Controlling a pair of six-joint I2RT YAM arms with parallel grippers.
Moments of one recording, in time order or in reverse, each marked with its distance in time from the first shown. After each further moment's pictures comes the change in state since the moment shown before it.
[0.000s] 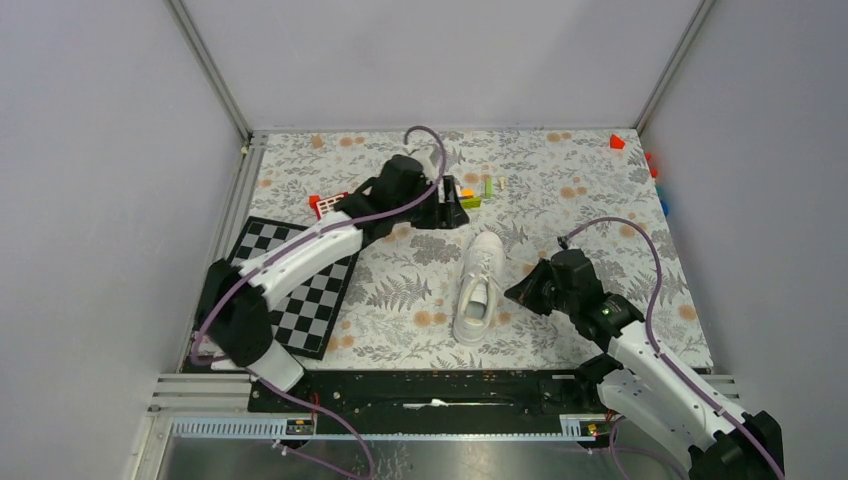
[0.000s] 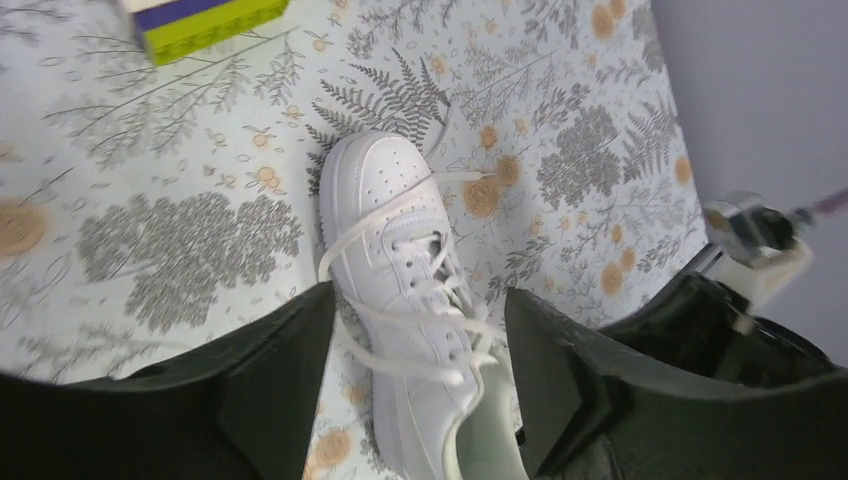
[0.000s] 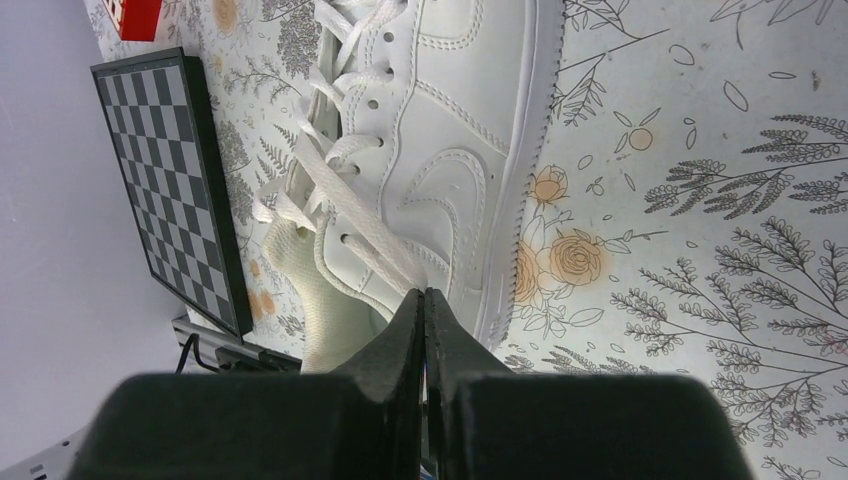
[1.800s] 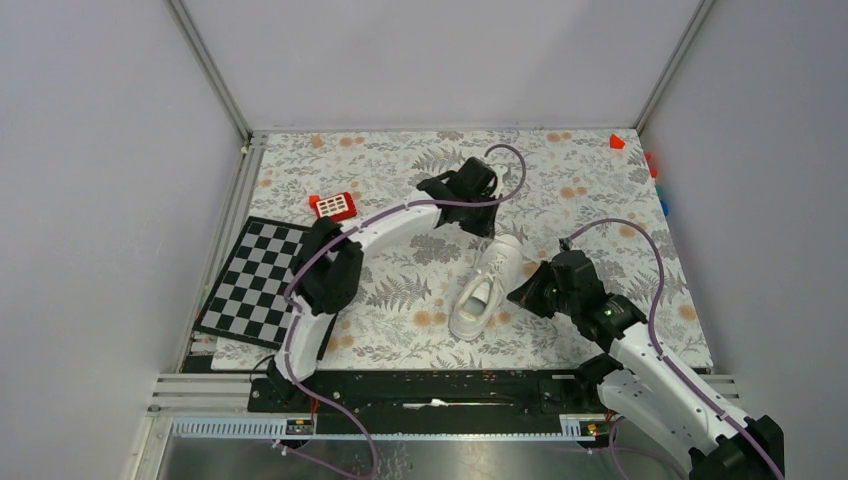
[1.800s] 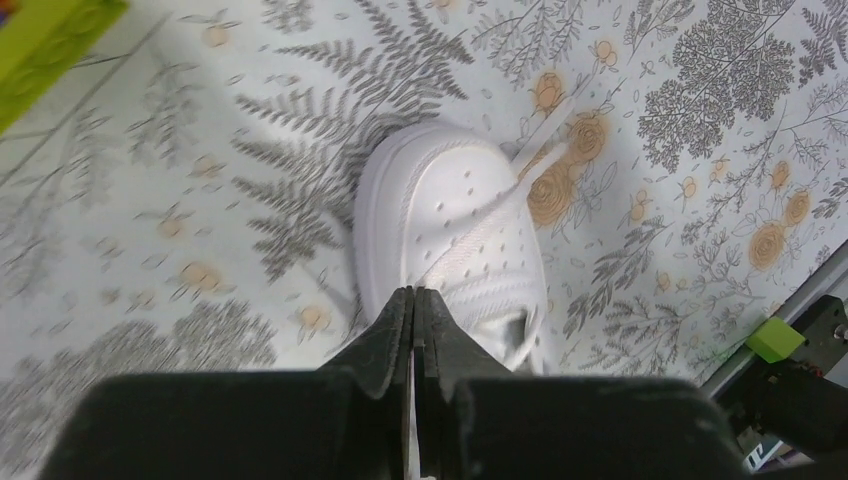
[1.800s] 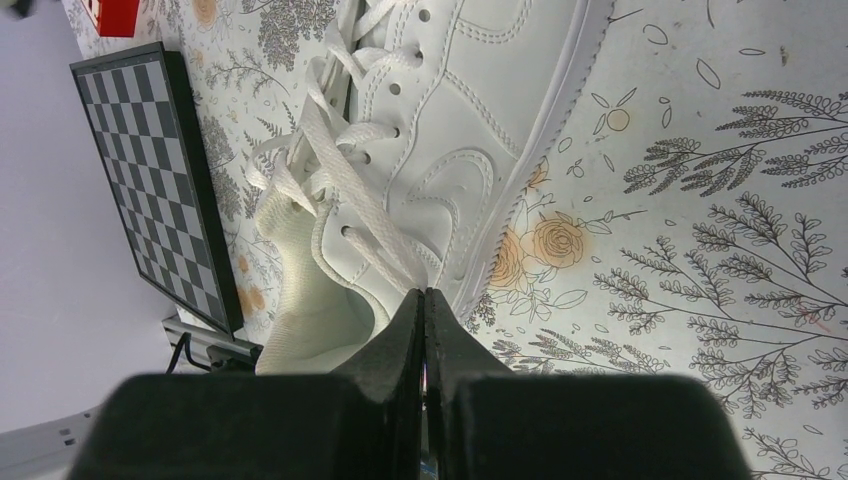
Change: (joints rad) left arm -0.116 0.676 0.606 -0.240 0.045 0.262; right arm 0.000 -0.022 0.013 -0.067 0.009 0.000
